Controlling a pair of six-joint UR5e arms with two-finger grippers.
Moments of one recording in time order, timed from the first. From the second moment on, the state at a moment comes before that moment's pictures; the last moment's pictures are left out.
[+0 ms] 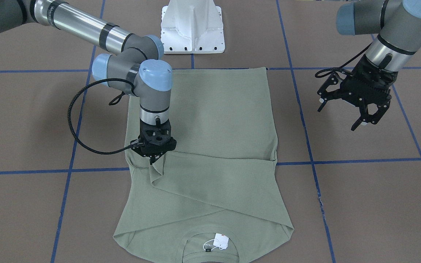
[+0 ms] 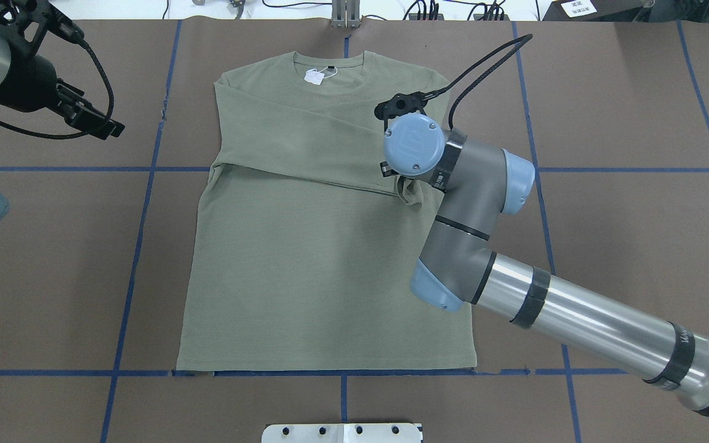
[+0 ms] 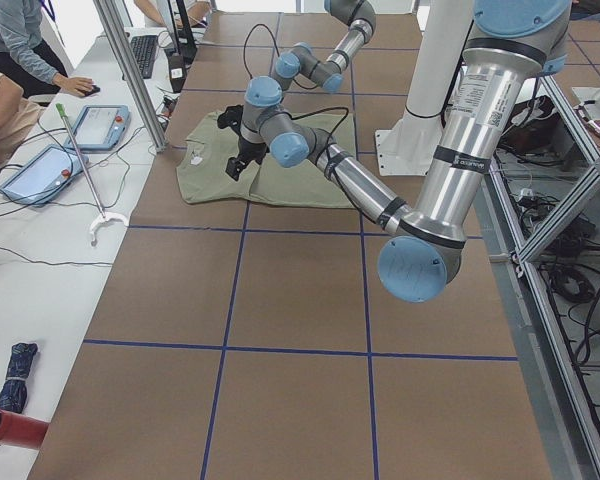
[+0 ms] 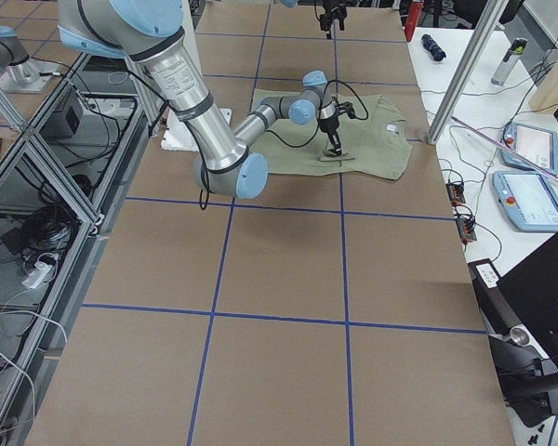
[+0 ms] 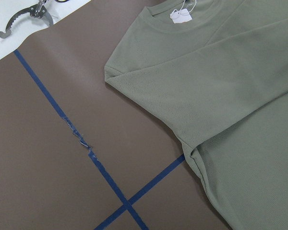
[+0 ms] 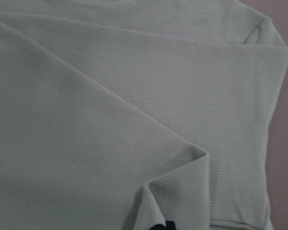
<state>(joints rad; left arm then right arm) -1.03 -1.88 -1.91 -1.81 -2.13 -0.25 0.59 -0.85 1.42 -1.44 1.52 0.90</state>
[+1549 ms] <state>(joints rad) -1.01 -1.88 -1.92 -1.85 -2.12 -0.47 0.69 -0.95 1.63 -1.43 1.72 0.90</state>
